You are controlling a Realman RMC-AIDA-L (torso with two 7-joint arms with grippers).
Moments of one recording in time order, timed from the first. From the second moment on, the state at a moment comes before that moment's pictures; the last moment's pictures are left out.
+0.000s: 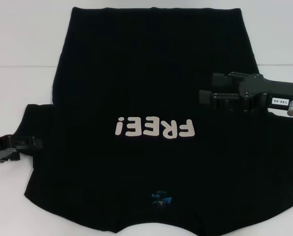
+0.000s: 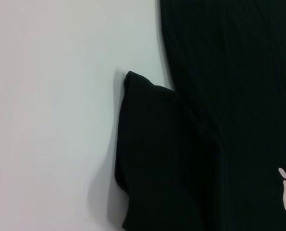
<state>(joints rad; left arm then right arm) -0.57 -1.91 0.48 0.62 2.46 1.32 -2.38 0.68 2.05 -0.59 -0.66 -1.98 -1.52 1.56</state>
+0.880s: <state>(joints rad) -0.61 -1.92 0.49 0.62 2.49 1.28 -2.37 0.68 2.05 -0.59 -0.66 -1.96 -1.52 1.55</state>
